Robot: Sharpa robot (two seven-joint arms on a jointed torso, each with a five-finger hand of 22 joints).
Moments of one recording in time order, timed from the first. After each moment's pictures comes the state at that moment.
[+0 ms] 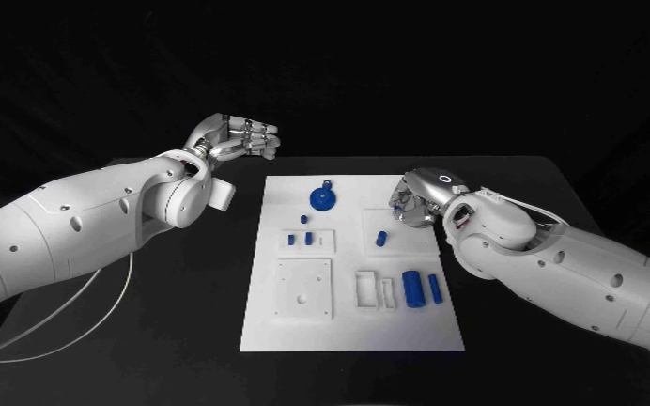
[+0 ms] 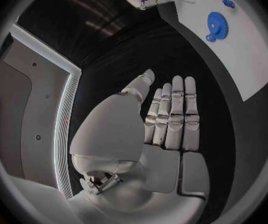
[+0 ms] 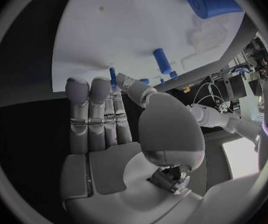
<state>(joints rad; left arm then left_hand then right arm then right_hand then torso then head) 1.28 -0.76 -0.07 1.24 -0.29 -0.26 0.35 1.40 -0.08 0.18 -0.09 0.18 1.04 0.14 0.06 0.06 1.17 0.11 0.06 0.06 1.26 0.08 0.07 0.10 0.08 1.06 0.06 0.07 0.66 0.93 -0.78 0.24 1.47 -1.85 -0.27 -0.28 1.22 -0.13 0.68 -0.21 0.15 1.28 0.07 0.06 0.10 1.40 0.01 0.06 0.06 1.46 -0.07 0.71 0.82 0.09 1.43 -0.10 0.79 0.99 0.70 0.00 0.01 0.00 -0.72</state>
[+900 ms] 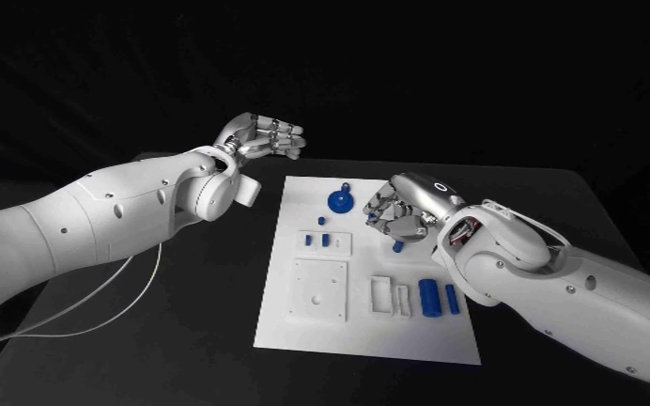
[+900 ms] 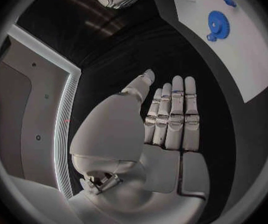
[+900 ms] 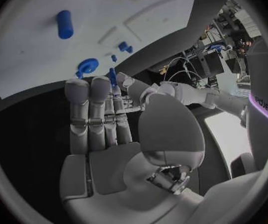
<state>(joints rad) 1.28 -0.73 -0.07 1.21 -0.29 -0.27 0.35 1.40 -0.08 0.18 -0.09 0.18 1.04 0.14 0.06 0.06 1.17 0.11 0.06 0.06 1.26 0.08 0.07 0.10 0.08 1.06 0.06 0.07 0.66 0.90 -0.77 0.26 1.67 -1.70 -0.33 -0.21 1.23 -0.13 0.67 -0.21 0.13 1.28 0.07 0.06 0.10 1.40 0.01 0.06 0.07 1.46 -0.07 0.71 0.81 0.10 1.46 -0.10 0.73 1.09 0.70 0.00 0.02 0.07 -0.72</state>
